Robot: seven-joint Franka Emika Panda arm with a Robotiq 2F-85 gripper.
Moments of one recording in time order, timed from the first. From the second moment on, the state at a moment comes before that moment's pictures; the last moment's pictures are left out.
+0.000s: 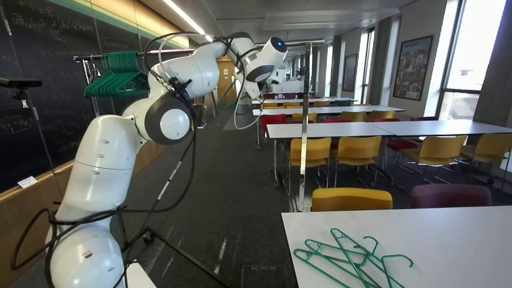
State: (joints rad) arm 0.00 0.41 -0.02 -1.00 0.92 1.84 -0.05
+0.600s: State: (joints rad) arm 0.00 0.40 -0.02 -0.92 0.93 1.84 -0.05
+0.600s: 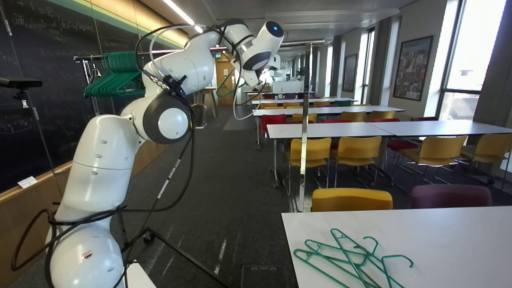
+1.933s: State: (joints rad) arm 0.00 0.36 -0.04 -0.95 0.81 1.76 -0.21
